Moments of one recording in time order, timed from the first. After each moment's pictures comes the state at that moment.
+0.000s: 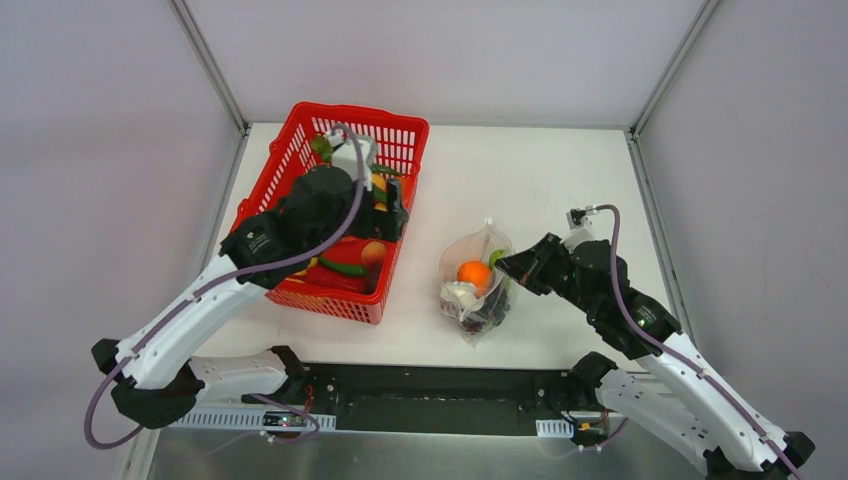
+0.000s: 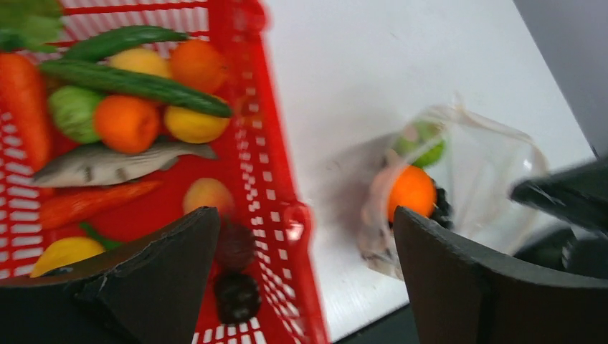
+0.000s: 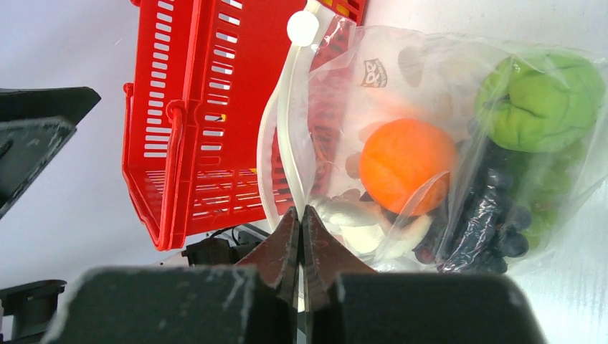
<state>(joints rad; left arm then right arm) -0.89 1.14 1.43 -0.76 -0.31 -0.37 0.71 0.62 0.75 -0.51 0.02 1.01</state>
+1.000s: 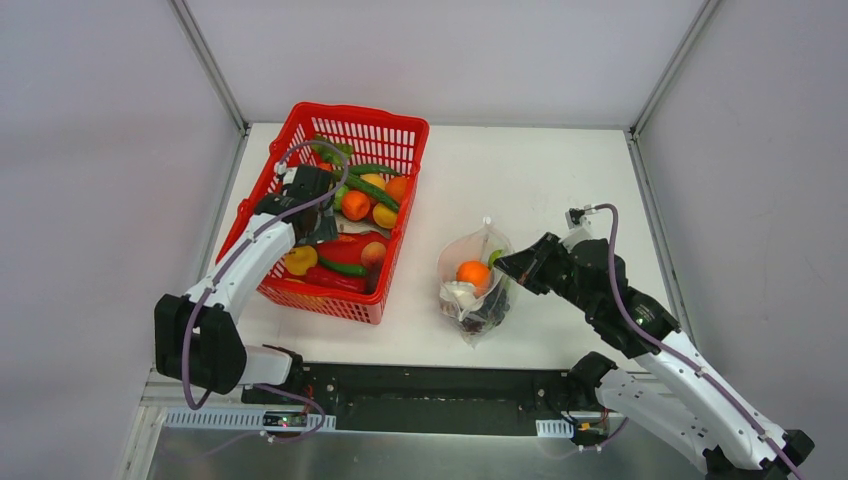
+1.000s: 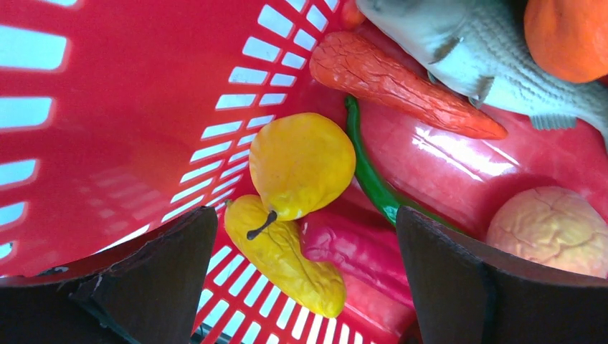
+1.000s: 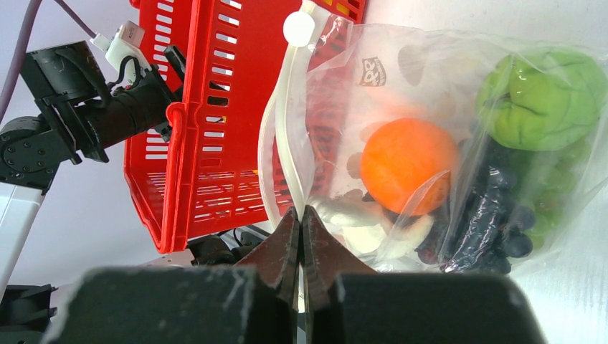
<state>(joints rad) -0.27 1.33 1.07 -0.83 -0.51 -0.43 0.71 0.63 0.75 -0.50 0.02 1.03</state>
